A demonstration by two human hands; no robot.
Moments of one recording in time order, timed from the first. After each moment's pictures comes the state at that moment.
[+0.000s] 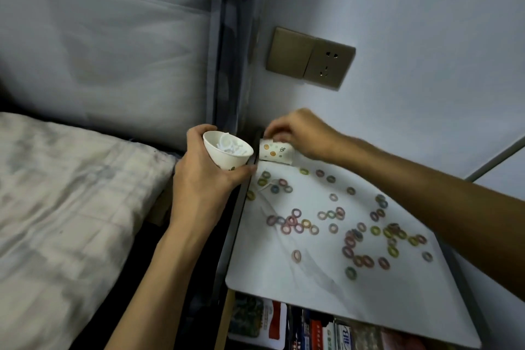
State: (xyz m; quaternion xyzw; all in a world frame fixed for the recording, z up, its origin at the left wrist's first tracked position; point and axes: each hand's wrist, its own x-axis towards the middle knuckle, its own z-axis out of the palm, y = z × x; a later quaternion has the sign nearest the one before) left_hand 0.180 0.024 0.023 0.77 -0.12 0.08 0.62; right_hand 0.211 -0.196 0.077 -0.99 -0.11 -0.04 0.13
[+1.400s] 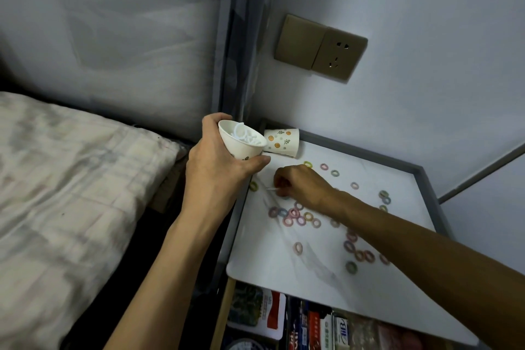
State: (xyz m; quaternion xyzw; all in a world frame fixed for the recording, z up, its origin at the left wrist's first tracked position) left_hand 0.175 0.017 0.029 0.78 -0.12 0.07 0.61; right_hand 0.174 -0.207 -0.038 -0.99 -0.02 0.08 0.11
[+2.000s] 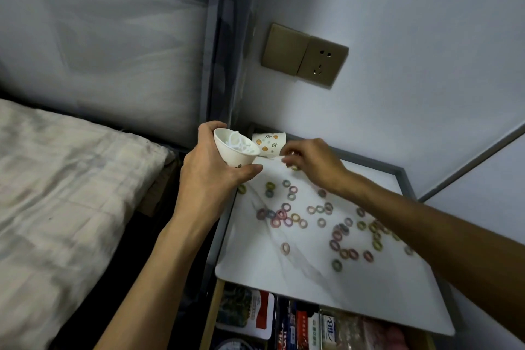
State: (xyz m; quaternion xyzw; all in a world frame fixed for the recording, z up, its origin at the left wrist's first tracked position) left_hand 0.173 0.016 0.025 0.79 -0.15 0.05 0.60; right_hand 0.162 -0.216 0.032 -0.98 0.04 -0.04 0.17
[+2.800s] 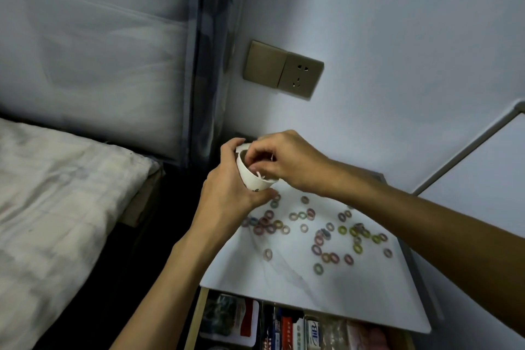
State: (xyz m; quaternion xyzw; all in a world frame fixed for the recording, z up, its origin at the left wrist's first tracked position) left_hand 0.147 -0.021 0.029 0.78 -0.22 -0.01 0.58; right_hand 0.133 -0.163 0.108 -0.97 -0.11 -0.02 0.22
